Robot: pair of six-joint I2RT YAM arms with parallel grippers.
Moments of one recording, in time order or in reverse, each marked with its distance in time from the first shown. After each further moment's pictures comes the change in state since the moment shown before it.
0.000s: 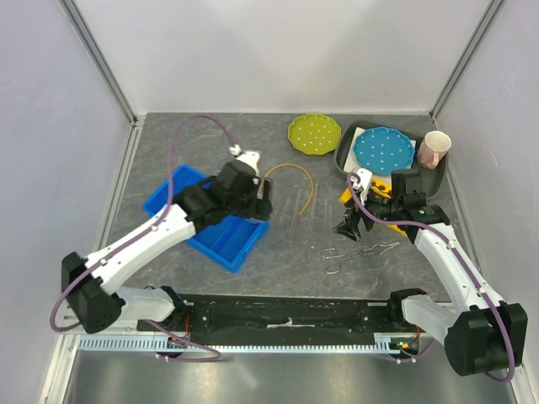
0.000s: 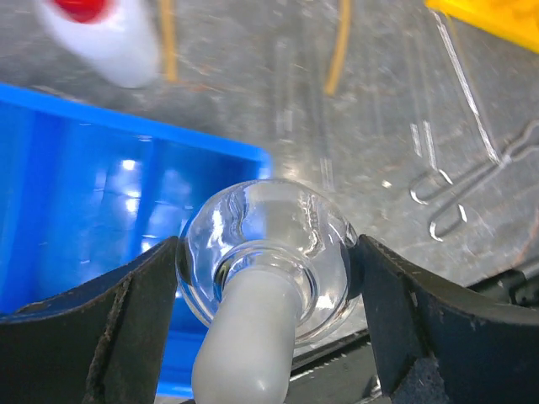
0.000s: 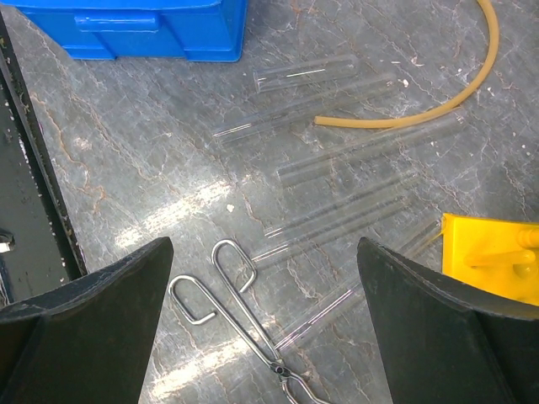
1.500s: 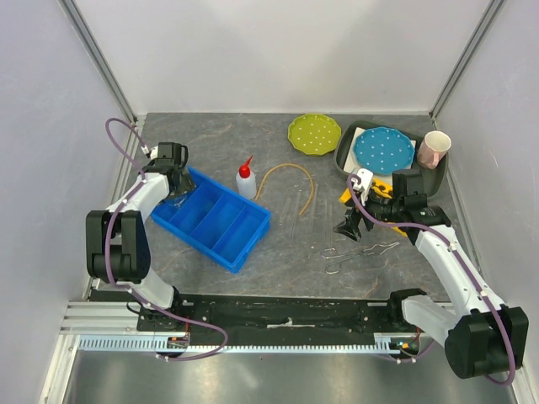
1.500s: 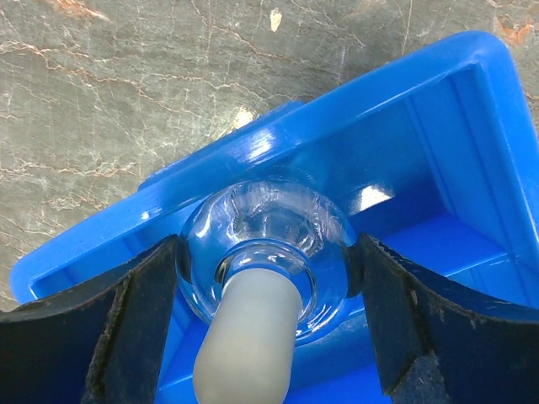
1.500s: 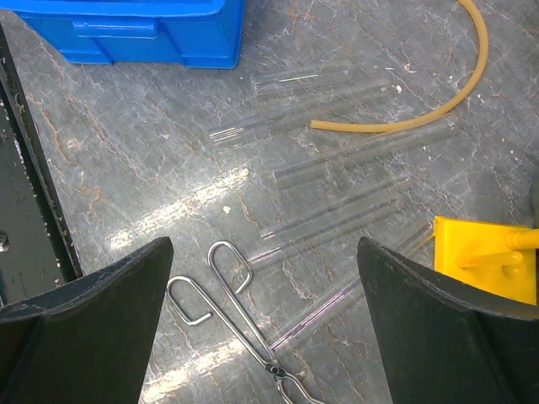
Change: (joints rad) left arm 0.824 0.312 -0.106 0.183 -0.164 0.027; right arm 0.000 -0.019 0.000 0.003 0.004 -0.008
